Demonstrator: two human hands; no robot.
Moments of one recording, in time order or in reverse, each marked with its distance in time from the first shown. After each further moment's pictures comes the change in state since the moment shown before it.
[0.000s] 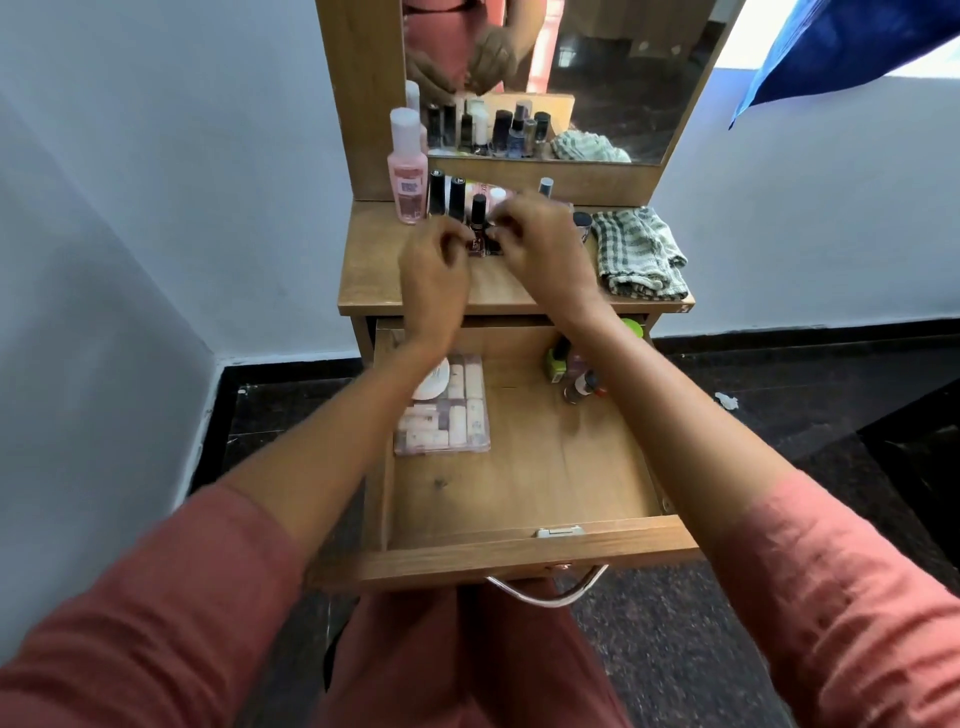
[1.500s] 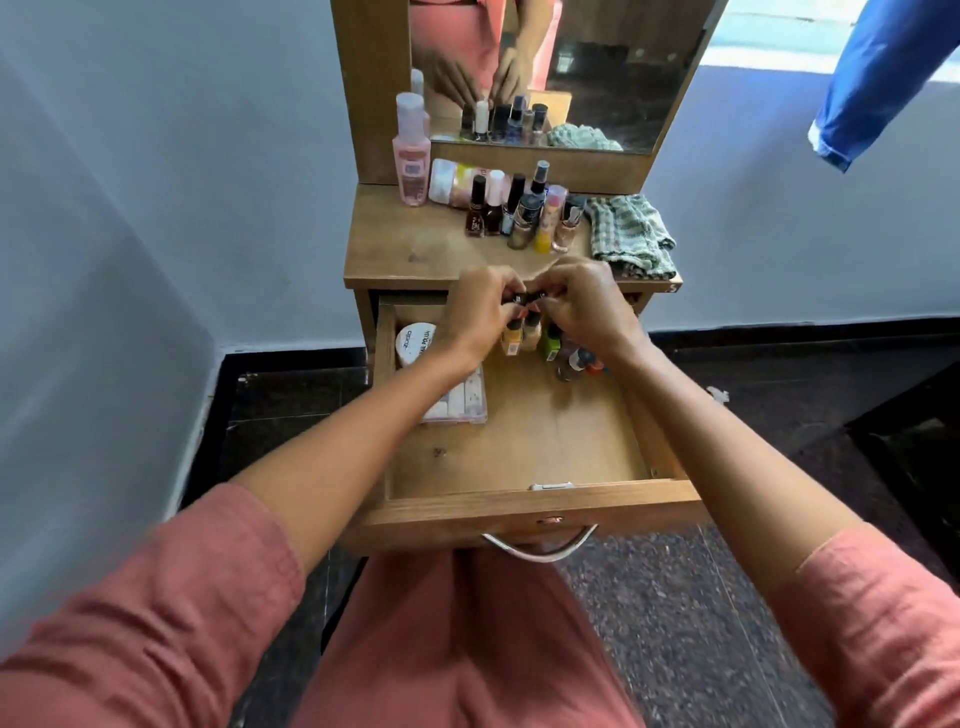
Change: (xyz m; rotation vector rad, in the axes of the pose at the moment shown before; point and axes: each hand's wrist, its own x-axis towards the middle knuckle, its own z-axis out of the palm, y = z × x) left_hand -0.052 0.014 0.000 0.241 -0.472 0.049; right_hand -0.071 0.022 -0.021 -0.049 -0.187 0.125
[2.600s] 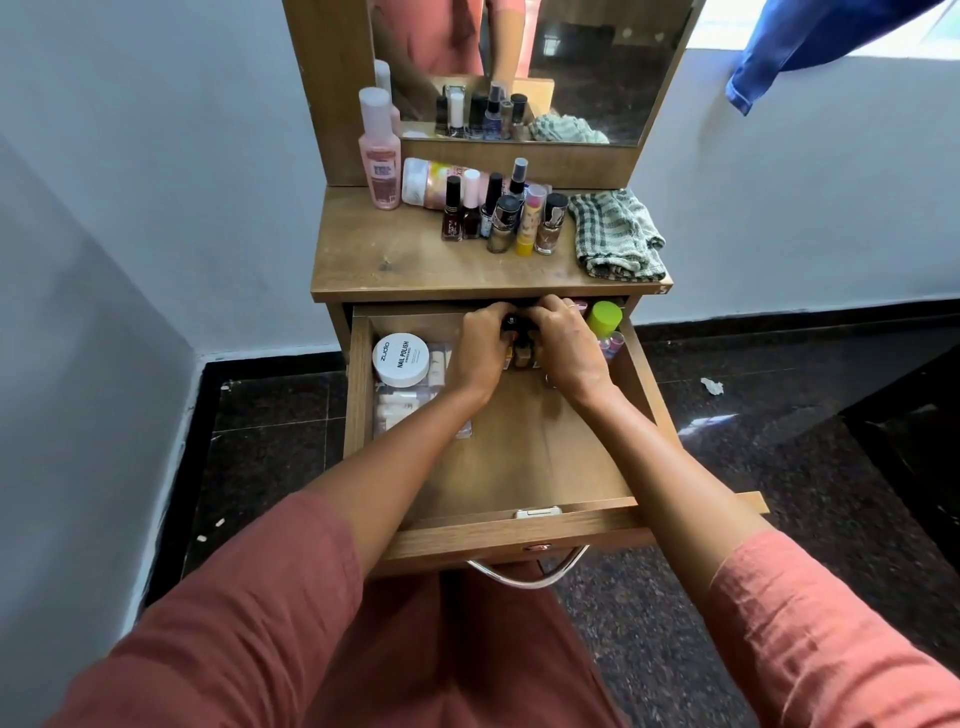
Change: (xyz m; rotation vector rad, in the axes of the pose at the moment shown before) left_hand 0.016 -0.033 0.066 -0.024 0.043 -0.119; right_hand -0.001 0.041 0.050 -0.233 -0.091 0.141
